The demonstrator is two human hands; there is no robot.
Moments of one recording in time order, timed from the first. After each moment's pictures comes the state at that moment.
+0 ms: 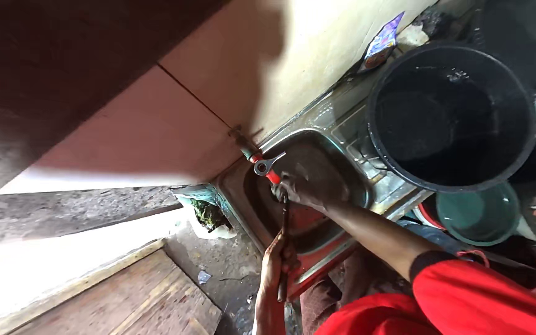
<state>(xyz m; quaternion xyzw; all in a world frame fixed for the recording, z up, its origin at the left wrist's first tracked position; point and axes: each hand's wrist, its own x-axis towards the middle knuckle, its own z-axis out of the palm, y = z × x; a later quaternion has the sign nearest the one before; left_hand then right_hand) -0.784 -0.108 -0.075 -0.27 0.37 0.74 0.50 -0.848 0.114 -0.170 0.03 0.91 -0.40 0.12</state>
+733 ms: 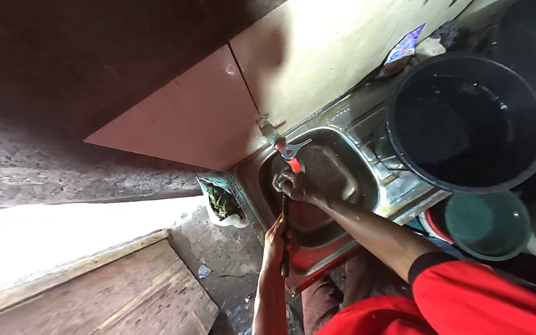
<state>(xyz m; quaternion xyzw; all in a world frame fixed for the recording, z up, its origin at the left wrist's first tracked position) -0.804 -0.119 -0.073 -0.26 0.45 0.72 0.45 -0.861 0.073 -0.168 0.04 0.87 -0.50 0.04</state>
